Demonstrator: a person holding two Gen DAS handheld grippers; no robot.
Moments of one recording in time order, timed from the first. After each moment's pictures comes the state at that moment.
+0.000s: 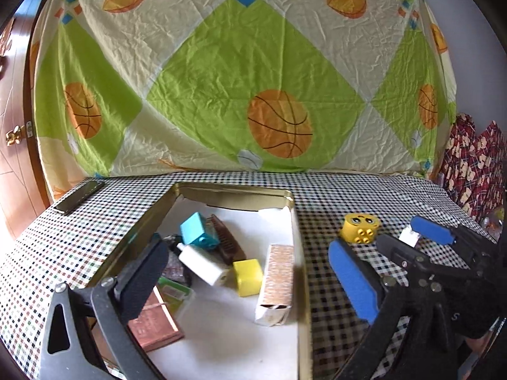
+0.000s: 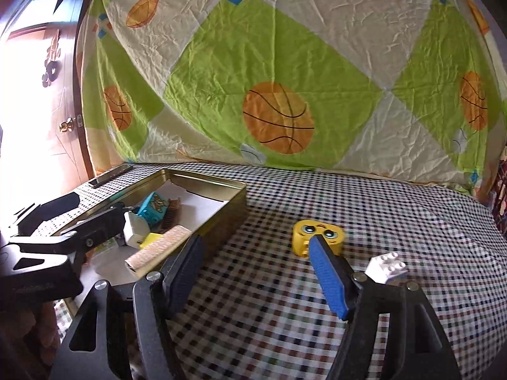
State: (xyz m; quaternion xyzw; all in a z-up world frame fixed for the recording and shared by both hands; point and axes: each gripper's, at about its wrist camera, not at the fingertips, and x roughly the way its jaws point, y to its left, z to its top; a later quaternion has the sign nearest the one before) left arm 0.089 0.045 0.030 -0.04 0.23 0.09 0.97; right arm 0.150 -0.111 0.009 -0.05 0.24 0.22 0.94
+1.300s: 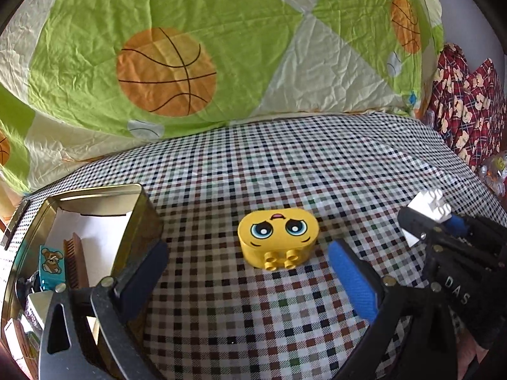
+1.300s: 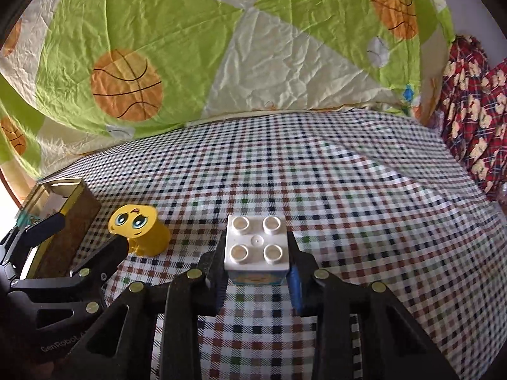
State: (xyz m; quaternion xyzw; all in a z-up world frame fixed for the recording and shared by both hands) left arm 0.242 -0.074 -0.011 0.02 0.36 0.03 0.93; right arm 0.252 -0.216 -0.020 0.01 0.36 0.06 0.93
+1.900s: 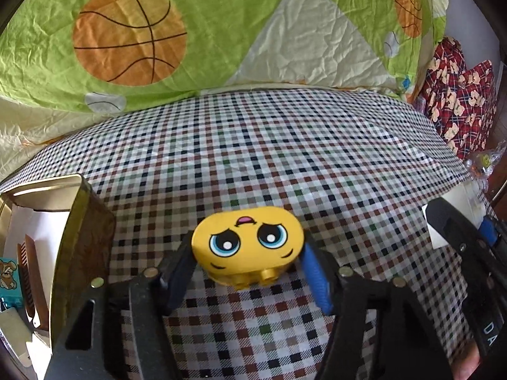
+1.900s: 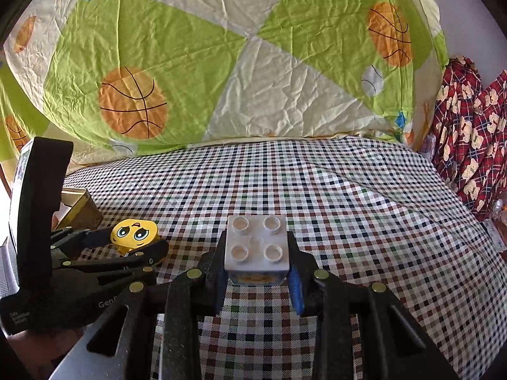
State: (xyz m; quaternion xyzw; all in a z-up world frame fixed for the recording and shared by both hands) left arm 0.276 -0.072 -0.034 -0.02 0.42 -0.02 0.91; right arm 0.234 -0.212 -0.006 0.00 0.30 0.08 0.95
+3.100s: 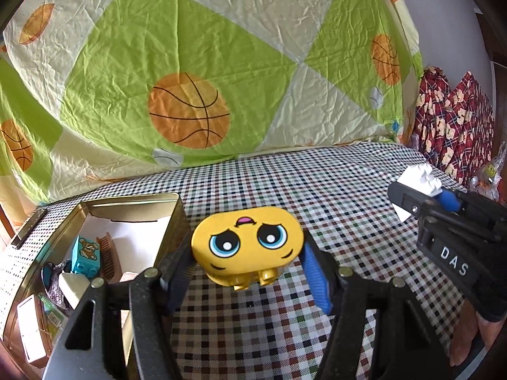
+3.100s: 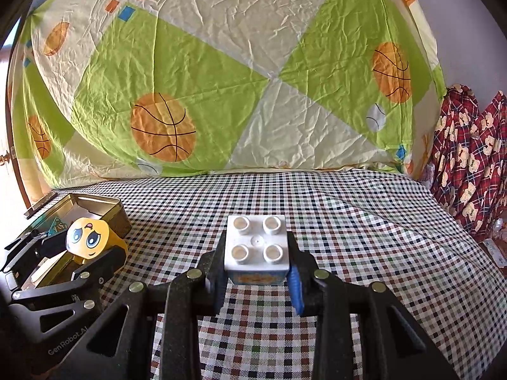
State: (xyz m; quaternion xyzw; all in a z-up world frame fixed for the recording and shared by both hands) left arm 0.165 -0.061 0.006 0.03 0.26 0.03 0.97; right arm 0.190 -0.202 0.009 -0.01 0.23 0.09 0.97
